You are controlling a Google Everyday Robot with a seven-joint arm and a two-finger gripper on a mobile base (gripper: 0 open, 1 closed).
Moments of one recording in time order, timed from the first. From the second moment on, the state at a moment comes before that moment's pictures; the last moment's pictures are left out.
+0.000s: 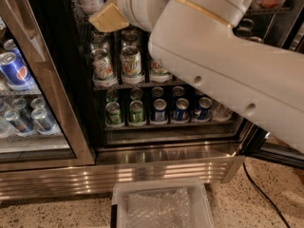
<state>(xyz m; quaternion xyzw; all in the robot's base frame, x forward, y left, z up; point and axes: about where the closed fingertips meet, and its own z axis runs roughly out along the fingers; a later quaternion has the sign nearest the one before) 0.596 0.050 1.095 -0.36 0.65 -0.06 0.67</state>
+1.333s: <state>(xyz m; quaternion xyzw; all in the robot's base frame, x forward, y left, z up) 0.607 0.078 1.087 -0.32 0.66 0.01 0.68</state>
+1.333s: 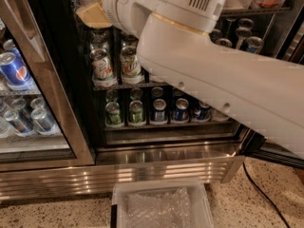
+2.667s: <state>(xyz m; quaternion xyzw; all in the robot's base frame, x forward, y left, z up) 0.617 0.062 1.068 -0.20 0.64 -0.13 0.73</state>
